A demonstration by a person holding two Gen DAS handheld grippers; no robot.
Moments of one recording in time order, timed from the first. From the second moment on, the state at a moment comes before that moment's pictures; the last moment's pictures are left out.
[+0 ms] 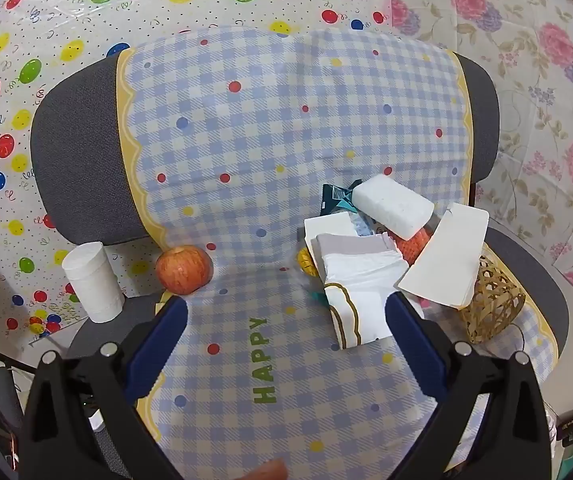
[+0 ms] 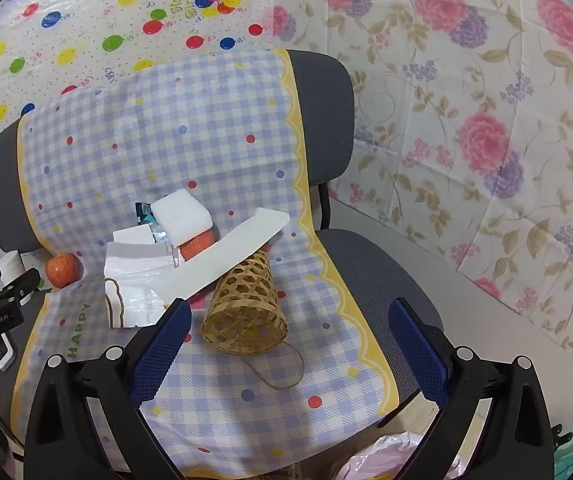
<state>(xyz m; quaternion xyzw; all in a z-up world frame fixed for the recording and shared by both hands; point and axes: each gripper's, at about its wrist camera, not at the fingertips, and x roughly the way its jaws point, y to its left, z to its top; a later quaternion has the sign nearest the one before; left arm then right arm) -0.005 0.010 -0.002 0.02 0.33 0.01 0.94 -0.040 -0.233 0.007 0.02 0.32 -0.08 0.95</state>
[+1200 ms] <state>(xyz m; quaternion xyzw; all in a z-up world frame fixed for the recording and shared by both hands) -0.001 0.010 0.003 0.02 0.33 0.01 0.94 -0.037 -0.228 0.006 0.02 0.32 -0.08 0.95</state>
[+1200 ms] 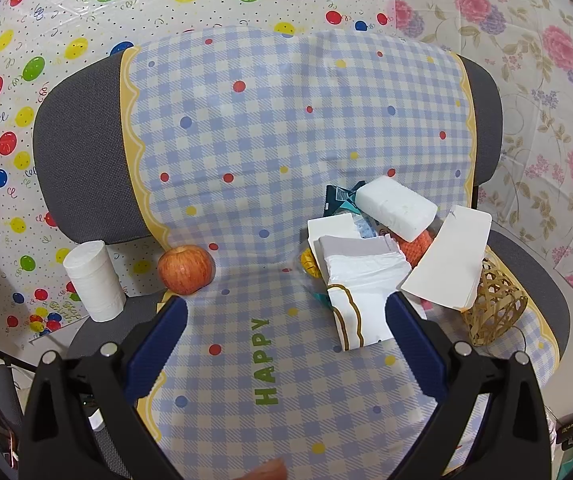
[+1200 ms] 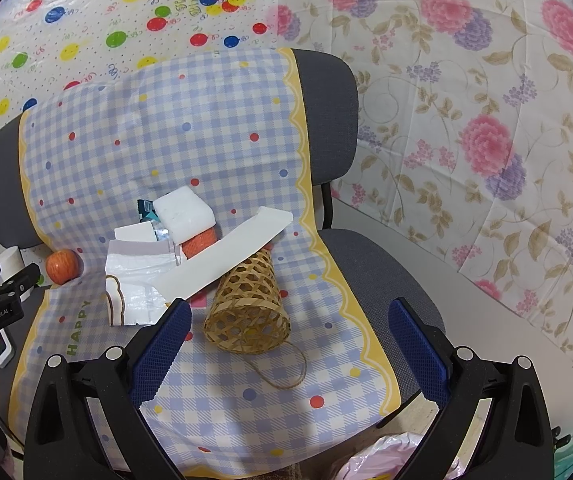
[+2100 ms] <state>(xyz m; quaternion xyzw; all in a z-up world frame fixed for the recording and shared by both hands) 0.031 0.013 -0.034 0.02 0.37 0.00 0.93 -0.007 -0.231 -0.023 0.01 0.31 -0.07 0.95</state>
